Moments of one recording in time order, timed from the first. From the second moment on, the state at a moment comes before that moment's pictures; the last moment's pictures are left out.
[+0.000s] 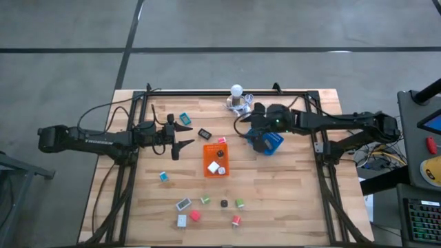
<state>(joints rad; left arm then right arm) 0.20 0.93 0.19 0.54 0.00 0.08 -0.16 1.28 0.84 -0.02 -0.03 -0.15</state>
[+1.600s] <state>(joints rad) 0.19 1.24 0.70 -0.31 -0.08 0.16 0.26 1.30 0.44 0.63 0.20 -0.10</state>
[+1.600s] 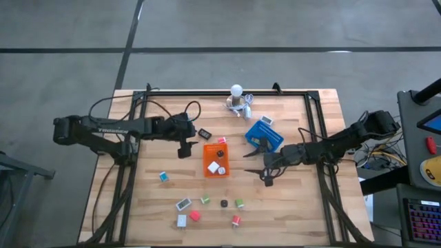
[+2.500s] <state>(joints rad) 0.22 1.63 0.91 -0.45 -0.18 0.39 0.26 1.30 0.42 0.63 0.17 -0.10</state>
